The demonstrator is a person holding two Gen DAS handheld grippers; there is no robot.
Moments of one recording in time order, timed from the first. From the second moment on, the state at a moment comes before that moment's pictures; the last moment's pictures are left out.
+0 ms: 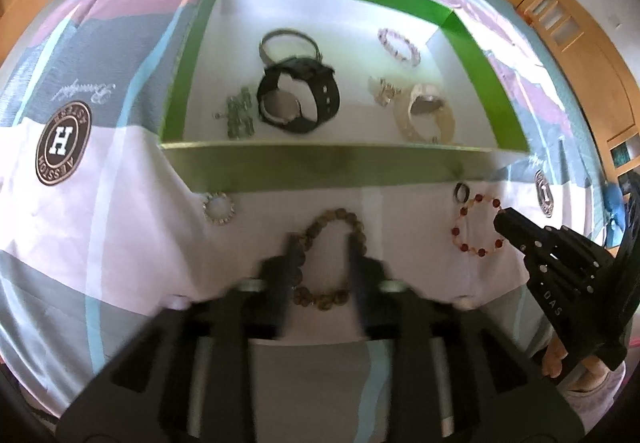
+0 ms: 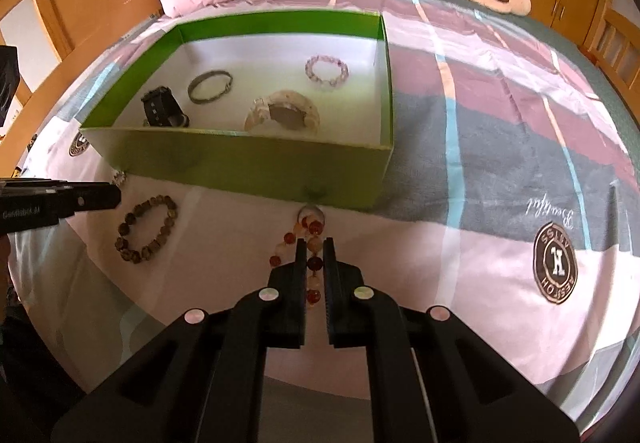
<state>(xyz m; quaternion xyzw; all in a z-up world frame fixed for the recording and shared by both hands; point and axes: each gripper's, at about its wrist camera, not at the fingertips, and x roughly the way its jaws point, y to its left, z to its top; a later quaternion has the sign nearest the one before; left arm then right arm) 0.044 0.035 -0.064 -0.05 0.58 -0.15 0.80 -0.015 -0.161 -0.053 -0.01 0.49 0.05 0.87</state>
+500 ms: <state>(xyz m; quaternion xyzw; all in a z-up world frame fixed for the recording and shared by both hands) 0.041 0.006 -0.095 0.06 0.60 -0.10 0.79 -0.017 -0.154 -0.068 -0.02 0.52 0.05 0.85</state>
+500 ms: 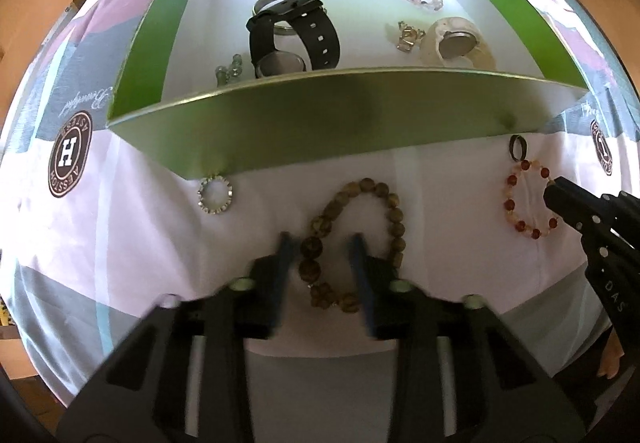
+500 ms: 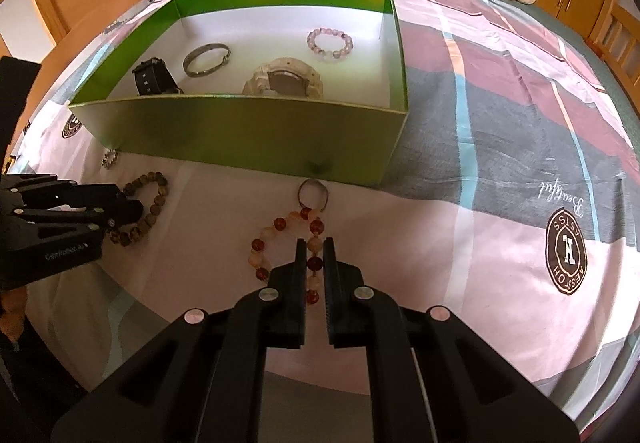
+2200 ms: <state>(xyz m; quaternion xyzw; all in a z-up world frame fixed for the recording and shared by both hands) 0.020 0.002 -0.060 0.06 0.55 -0.12 0.82 -0.019 -0.165 -0.052 -0.01 0.48 0.05 0.87</state>
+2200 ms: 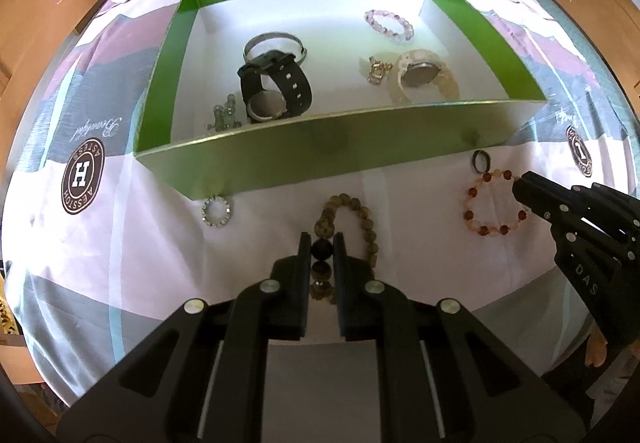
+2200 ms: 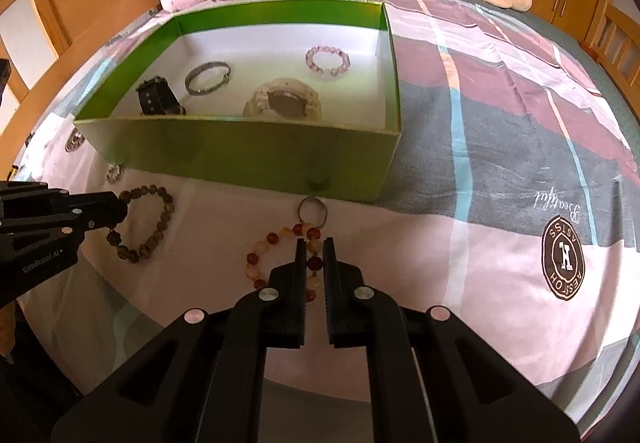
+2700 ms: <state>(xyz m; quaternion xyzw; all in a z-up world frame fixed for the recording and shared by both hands) 0.019 0.015 -0.036 0.03 0.53 -0.13 0.84 -0.034 -0.168 -0.013 0.03 0.44 0.09 0.89</state>
